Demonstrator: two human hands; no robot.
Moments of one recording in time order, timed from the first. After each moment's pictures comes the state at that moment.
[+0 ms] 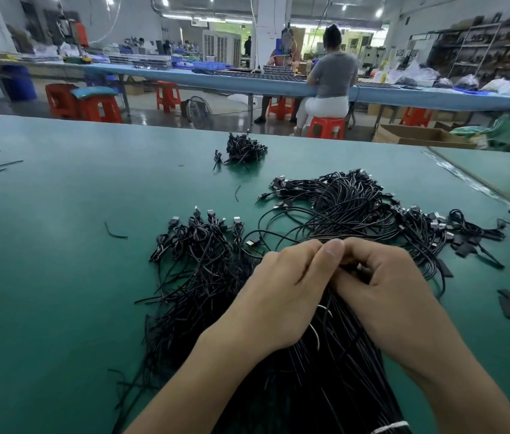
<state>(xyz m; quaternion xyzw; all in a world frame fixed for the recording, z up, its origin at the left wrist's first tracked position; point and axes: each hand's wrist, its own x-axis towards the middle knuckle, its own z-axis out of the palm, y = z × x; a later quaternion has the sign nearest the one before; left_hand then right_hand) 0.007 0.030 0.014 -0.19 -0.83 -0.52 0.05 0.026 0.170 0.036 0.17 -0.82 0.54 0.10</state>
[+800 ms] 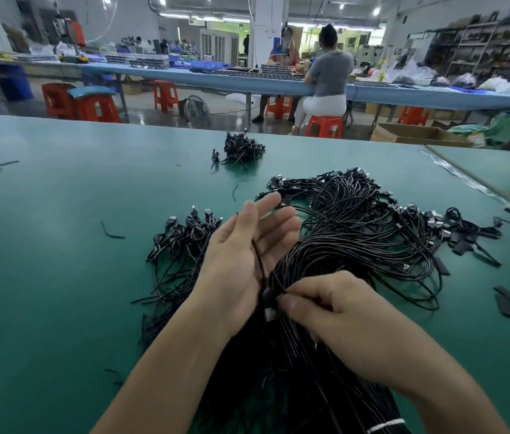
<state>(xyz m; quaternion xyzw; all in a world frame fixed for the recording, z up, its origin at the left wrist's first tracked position) -0.007 0.011 0.022 -0.05 -0.42 -0.91 0.00 0.032 0.158 0.033 0.20 -0.88 0.42 -0.07</state>
